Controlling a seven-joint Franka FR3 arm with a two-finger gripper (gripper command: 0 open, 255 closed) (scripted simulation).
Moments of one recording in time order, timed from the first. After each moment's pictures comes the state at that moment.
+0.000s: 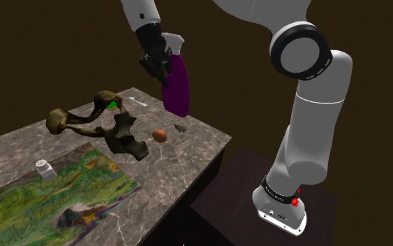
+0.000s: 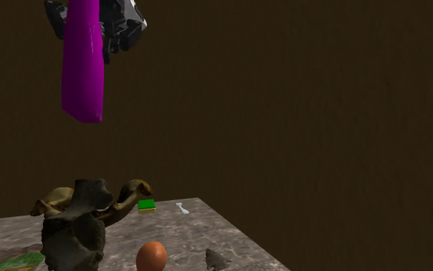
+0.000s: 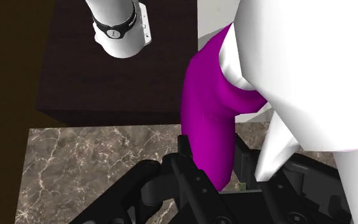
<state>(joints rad) 0.28 0.22 0.06 -1.25 0.17 0.94 0.35</state>
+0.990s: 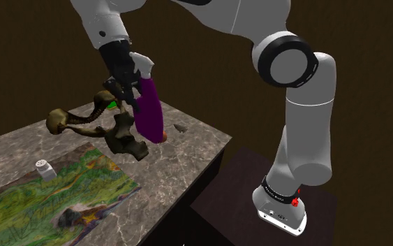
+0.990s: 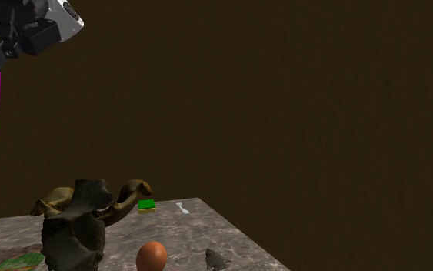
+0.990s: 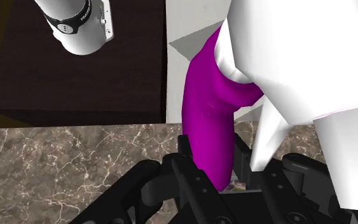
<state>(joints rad) 0.41 0.35 0.13 -1.16 0.24 1.02 0.57</state>
